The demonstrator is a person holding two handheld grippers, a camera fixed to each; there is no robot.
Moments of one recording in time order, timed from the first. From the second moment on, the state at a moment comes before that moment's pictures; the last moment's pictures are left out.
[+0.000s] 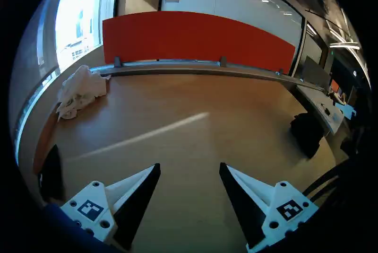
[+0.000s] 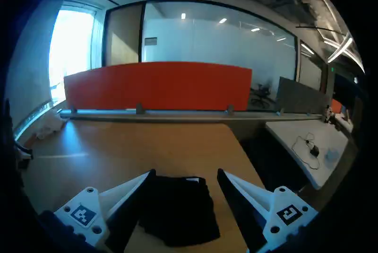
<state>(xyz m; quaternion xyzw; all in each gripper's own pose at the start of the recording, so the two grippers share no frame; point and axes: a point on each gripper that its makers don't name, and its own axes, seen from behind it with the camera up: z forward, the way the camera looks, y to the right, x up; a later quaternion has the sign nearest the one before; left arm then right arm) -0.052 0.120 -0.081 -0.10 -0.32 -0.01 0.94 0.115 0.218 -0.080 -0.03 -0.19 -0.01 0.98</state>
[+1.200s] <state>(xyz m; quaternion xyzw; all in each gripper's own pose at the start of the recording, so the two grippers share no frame) 0.075 0.072 -0.029 -0.02 -0.11 -0.01 0.99 0.194 0.169 -0.075 -0.03 -0.06 0.00 1.00</state>
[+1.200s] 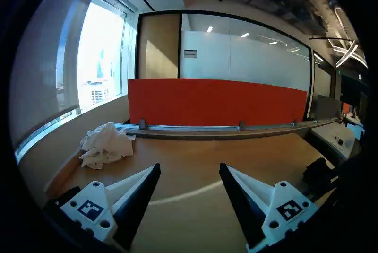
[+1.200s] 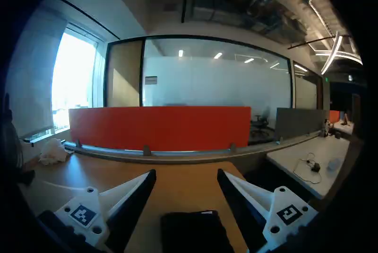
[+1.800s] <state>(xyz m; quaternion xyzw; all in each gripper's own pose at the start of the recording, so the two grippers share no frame) 0.097 0.051 -0.022 -0.02 -0.08 -0.01 1.00 0.226 0.095 -0.049 0.00 -0.03 -0.02 1.00</state>
